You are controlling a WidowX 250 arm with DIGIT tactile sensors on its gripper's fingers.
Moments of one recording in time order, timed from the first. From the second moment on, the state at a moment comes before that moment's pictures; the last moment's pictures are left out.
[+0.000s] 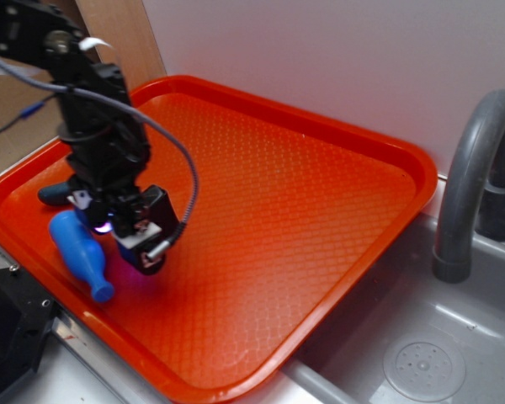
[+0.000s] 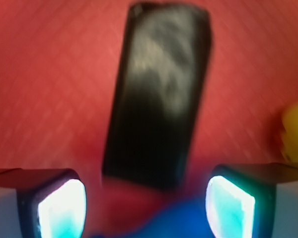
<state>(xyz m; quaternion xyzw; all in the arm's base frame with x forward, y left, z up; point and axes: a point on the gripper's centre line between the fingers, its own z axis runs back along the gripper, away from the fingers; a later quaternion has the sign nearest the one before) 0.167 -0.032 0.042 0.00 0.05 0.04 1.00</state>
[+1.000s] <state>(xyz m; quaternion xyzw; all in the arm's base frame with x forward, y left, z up) 0.228 -0.004 0.107 -0.02 0.02 -0.01 1.00</state>
